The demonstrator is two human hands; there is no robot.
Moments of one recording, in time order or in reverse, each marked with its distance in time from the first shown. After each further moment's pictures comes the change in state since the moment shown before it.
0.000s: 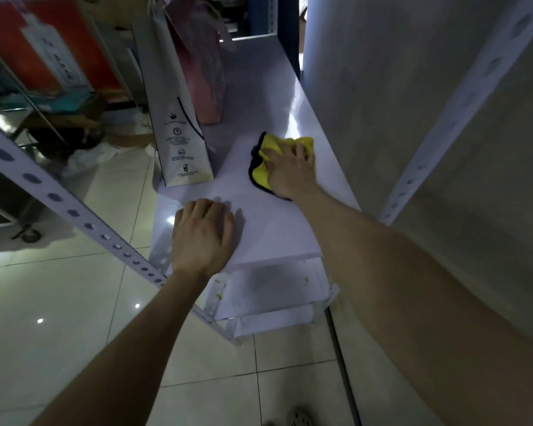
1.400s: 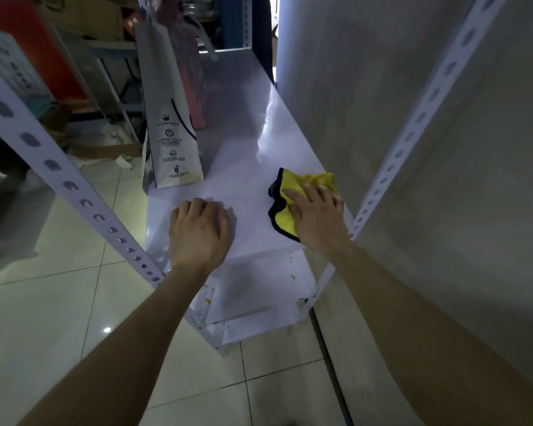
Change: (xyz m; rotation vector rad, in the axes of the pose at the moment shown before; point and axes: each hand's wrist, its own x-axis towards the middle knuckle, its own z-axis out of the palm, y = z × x) left_hand 0.001 0.008 -0.009 0.045 -0.071 -0.002; right_hand -0.144 0.041 -0.002 -0.036 0.176 0.061
